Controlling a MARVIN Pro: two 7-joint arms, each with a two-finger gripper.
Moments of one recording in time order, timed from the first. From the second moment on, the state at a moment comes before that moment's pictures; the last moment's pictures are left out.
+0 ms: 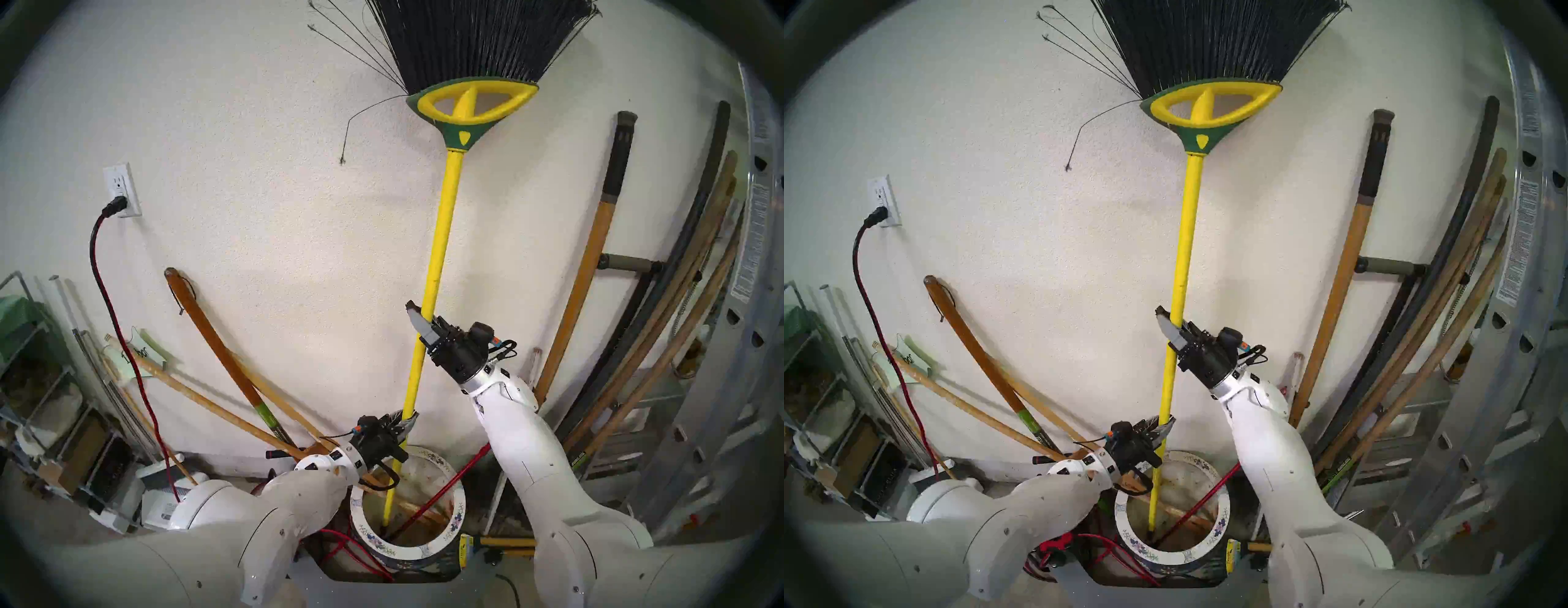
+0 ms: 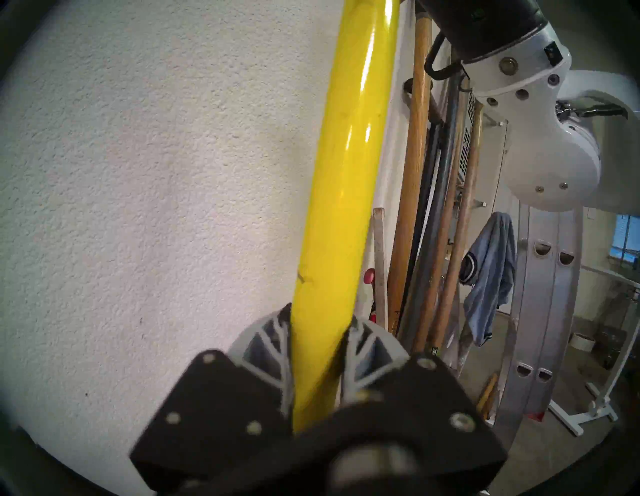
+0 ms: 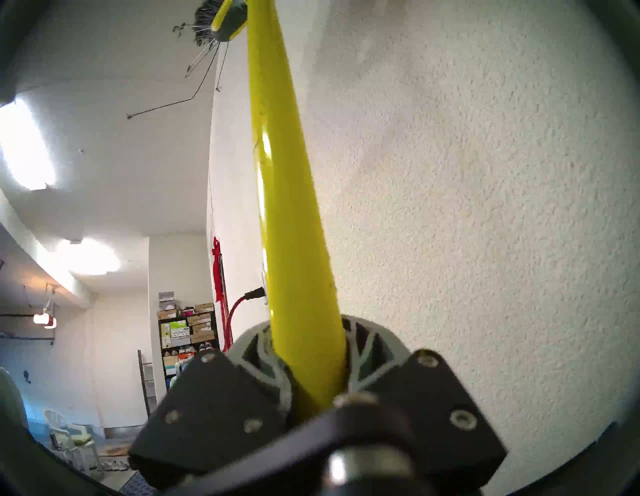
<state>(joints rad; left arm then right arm) 1.01 -1.61 -1.30 -0.14 -0.38 -0.78 -0.88 -1.14 -1.57 1.56 -0.94 0.69 -0.18 1.26</state>
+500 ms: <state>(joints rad) 0.98 -1.60 -1.32 -0.23 -0.40 -0.86 -0.99 -1.08 -1.58 1.58 -1.04 0.70 -0.12 1.19</state>
